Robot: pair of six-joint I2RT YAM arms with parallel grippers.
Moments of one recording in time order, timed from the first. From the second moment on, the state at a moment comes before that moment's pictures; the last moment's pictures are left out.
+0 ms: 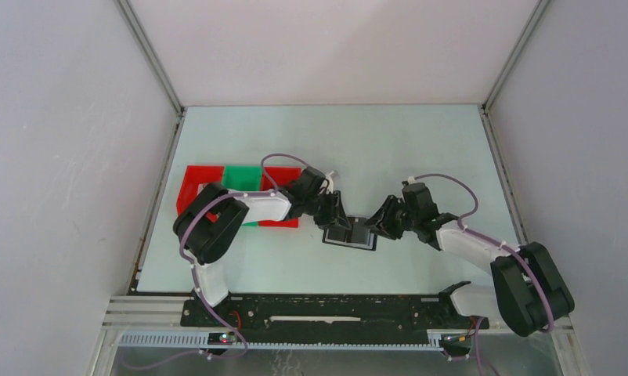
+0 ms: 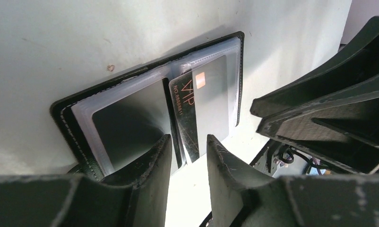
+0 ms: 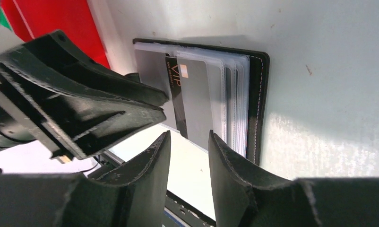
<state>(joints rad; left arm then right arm) -0.71 1.85 0.97 0.04 0.49 -0.74 0.40 1.25 0.50 -0.03 -0.33 0.95</state>
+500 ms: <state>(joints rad) -0.68 1.83 0.95 0.04 0.48 -0.74 0.44 1.40 0.52 0.04 -0.36 0.95</state>
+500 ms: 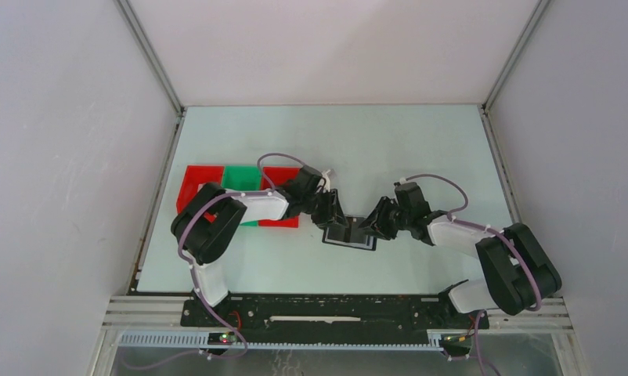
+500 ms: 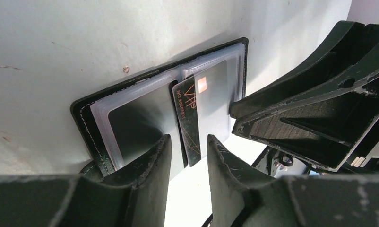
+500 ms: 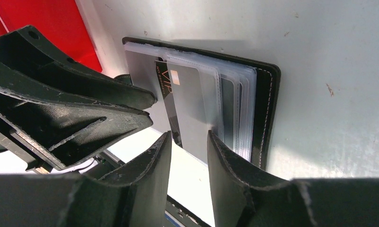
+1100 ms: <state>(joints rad) -0.68 1.83 0.92 0.10 0.50 -0.74 0.46 1.44 0.54 0.06 -0.35 0.95</state>
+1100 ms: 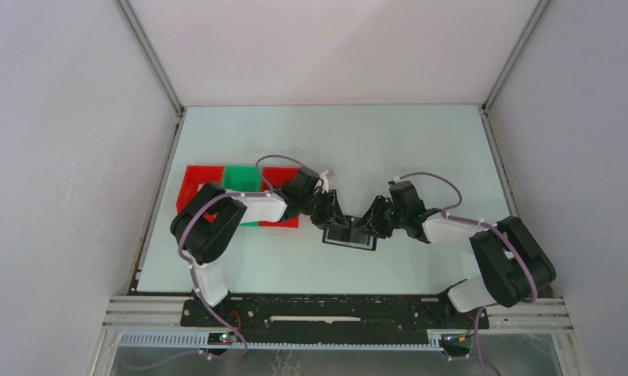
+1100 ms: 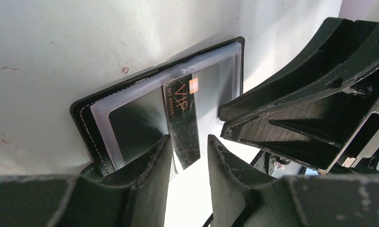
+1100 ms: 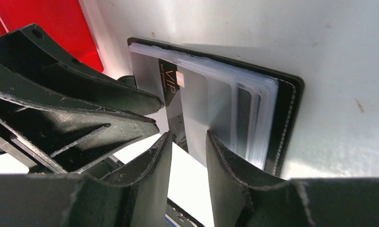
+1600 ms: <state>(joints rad) -0.67 1.81 0.88 0.14 0.50 -0.76 0.47 1.49 0.55 0.11 -0.38 0.95</state>
